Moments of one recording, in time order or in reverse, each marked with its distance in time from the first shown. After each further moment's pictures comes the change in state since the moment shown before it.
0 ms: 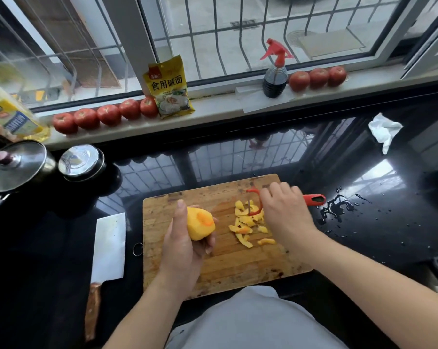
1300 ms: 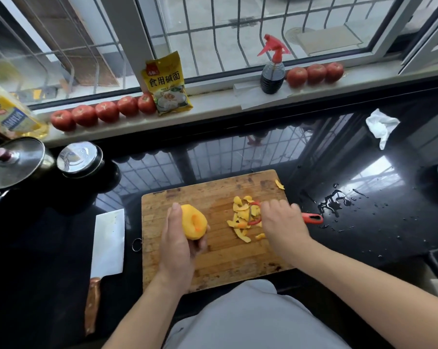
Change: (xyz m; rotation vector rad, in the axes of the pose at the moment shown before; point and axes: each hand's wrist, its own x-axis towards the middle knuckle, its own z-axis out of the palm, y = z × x) left_hand 0.001 -0.016 -0.012 0.102 0.031 0.086; right_hand -0.025 -0.007 0.028 0.017 -0.181 0.063
